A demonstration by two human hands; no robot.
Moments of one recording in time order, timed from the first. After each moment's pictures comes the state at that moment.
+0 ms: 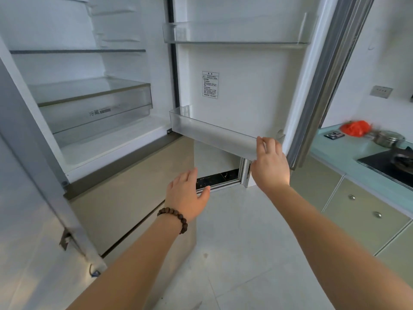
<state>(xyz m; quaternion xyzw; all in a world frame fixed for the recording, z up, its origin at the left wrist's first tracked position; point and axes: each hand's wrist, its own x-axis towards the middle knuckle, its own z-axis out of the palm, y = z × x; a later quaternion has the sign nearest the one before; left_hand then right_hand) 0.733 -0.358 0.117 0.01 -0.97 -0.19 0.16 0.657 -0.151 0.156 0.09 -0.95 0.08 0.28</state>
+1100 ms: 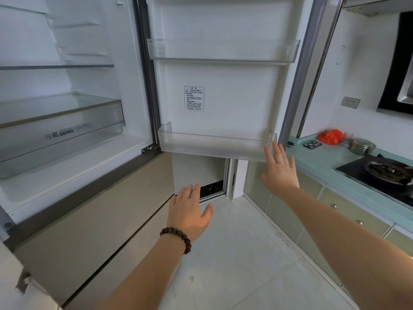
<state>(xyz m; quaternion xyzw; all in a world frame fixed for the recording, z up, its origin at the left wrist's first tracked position) 0.666 -0.310 0.104 -0.04 -0.97 -0.20 0.13 0.570 -0.058 0.151 0.02 -0.98 0.05 0.18</state>
